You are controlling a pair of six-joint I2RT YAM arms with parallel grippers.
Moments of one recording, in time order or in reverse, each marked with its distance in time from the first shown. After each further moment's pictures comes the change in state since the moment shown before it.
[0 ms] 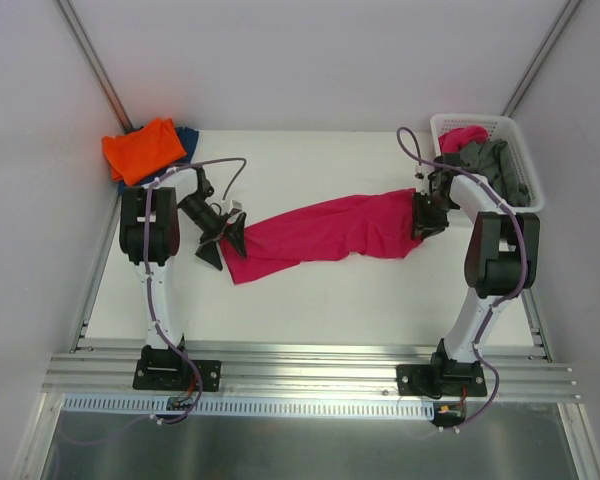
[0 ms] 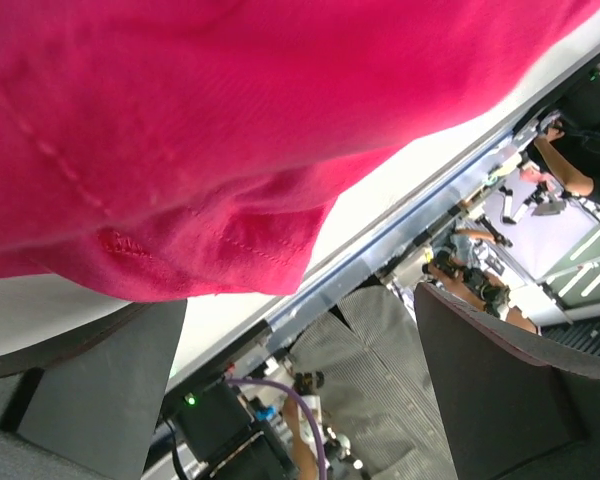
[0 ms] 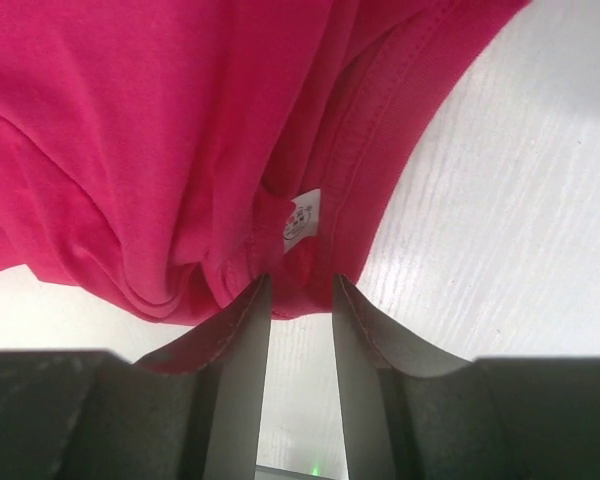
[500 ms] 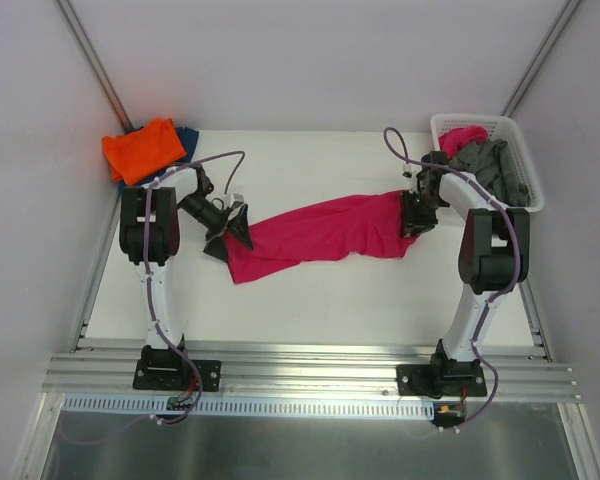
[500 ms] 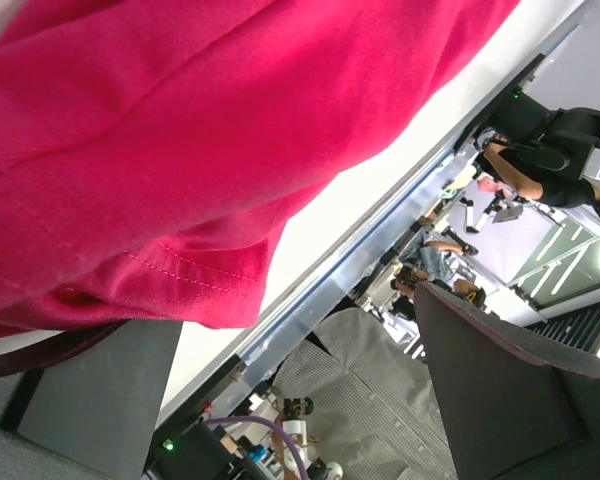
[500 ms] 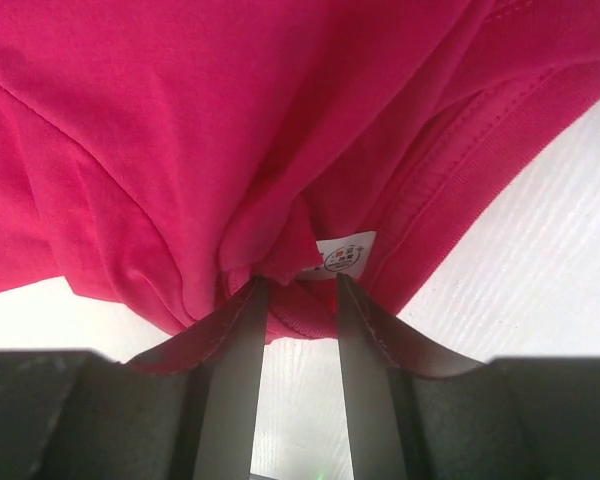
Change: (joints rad) left arm 0.000 0.000 0.012 0.066 0.142 -0.027; right arm 0.054 0.040 0.033 0.014 -0.028 0.008
